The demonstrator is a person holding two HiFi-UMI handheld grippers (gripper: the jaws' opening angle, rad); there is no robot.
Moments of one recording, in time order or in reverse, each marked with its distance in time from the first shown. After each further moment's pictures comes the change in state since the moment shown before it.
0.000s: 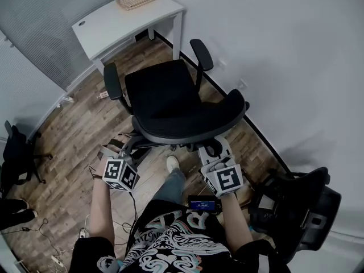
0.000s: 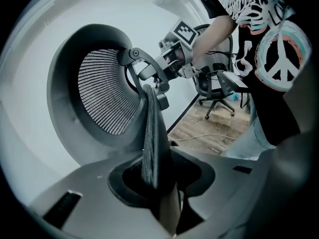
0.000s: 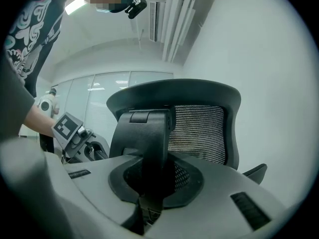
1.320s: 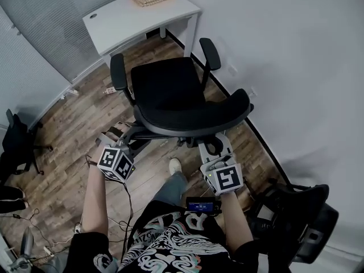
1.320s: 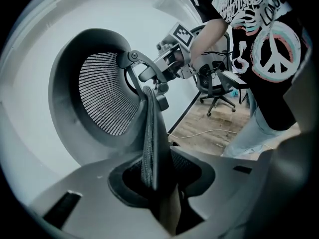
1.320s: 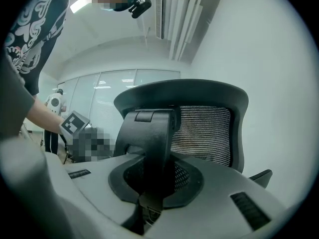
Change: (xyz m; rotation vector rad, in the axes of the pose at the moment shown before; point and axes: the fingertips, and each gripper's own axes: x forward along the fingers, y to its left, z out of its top) left arm 0.001 0.047 -0.046 0.034 -0.031 0.007; right arm 0.063 0.013 0.004 -0.056 0.003 0.070
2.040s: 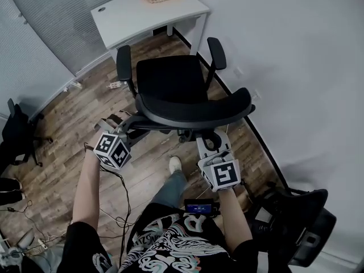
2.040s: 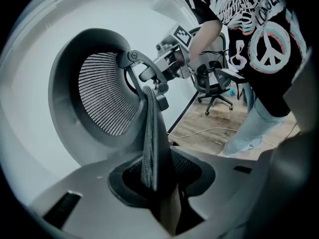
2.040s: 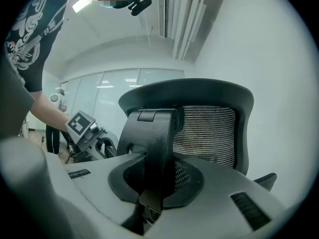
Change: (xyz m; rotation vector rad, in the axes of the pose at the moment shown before) left arm -0.008 0.013 -0.023 0.024 -0.018 -0.019; right arm 0.021 0.018 0.002 -0.019 0.000 0.032
